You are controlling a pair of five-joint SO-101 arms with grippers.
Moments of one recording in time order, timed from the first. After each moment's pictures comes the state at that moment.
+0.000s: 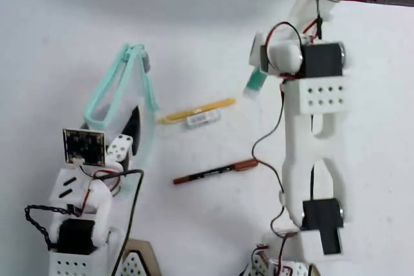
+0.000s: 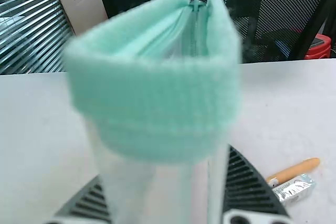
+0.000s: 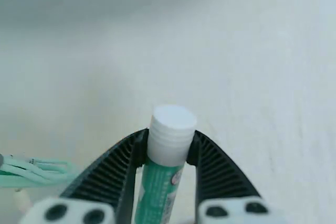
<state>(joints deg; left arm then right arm) -1.8 -104.0 86.1 42.4 -3.8 -9.0 -4.9 -24.8 88.2 -15.8</state>
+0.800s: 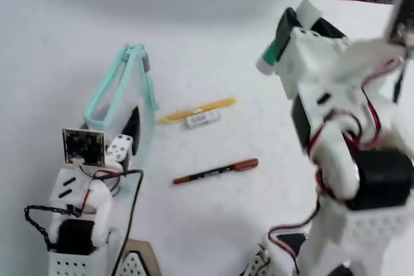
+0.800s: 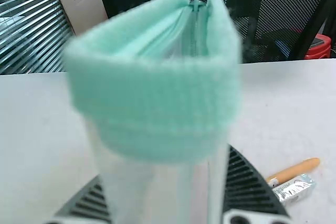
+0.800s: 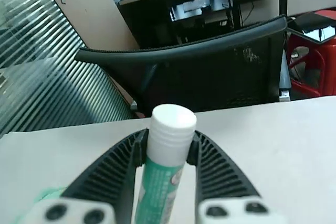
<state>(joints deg) -1.8 -104.0 86.1 42.4 -3.8 -9.1 -32.3 -24.9 80.0 -15.8</state>
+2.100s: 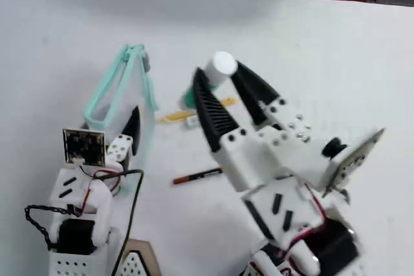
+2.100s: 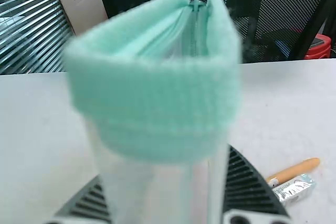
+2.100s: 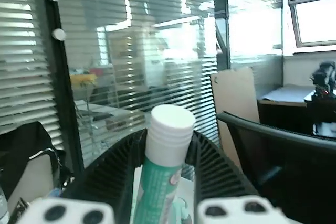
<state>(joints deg) -1.8 -104.0 86.1 42.4 -3.8 -39.2 -72.1 37.9 26.4 -5.3</state>
